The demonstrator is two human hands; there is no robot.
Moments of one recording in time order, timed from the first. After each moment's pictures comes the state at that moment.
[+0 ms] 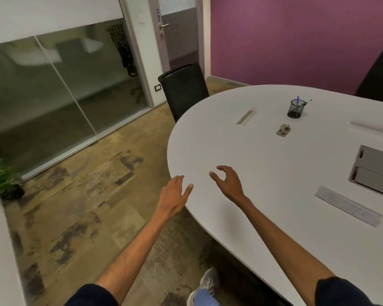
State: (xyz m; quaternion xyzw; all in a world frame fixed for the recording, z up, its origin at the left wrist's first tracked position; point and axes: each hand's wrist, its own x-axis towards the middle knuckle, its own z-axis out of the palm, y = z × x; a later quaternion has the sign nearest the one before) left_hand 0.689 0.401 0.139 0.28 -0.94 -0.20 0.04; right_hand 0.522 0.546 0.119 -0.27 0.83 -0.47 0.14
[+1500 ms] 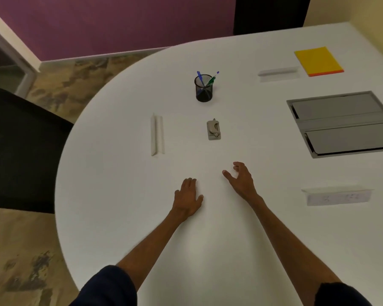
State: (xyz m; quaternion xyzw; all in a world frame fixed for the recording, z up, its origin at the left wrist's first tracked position) left_hand 0.153 0.330 -0.007 -0.10 -0.95 -0.18 -0.24; right_hand 0.141 0.548 -0.003 0.20 0.85 -0.48 0.06
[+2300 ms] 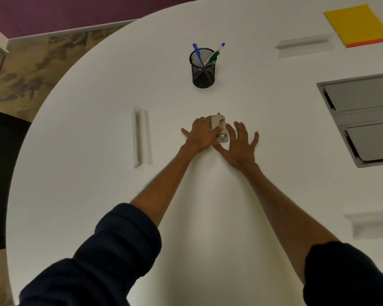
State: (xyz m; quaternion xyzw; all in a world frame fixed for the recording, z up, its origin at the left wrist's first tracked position) left_hand -0.120 0.417 -0.055 -0.10 -0.91 -0.36 -0.18; right_hand -0.043 0.555 -0.087 0.10 0.98 -0.20 0.02
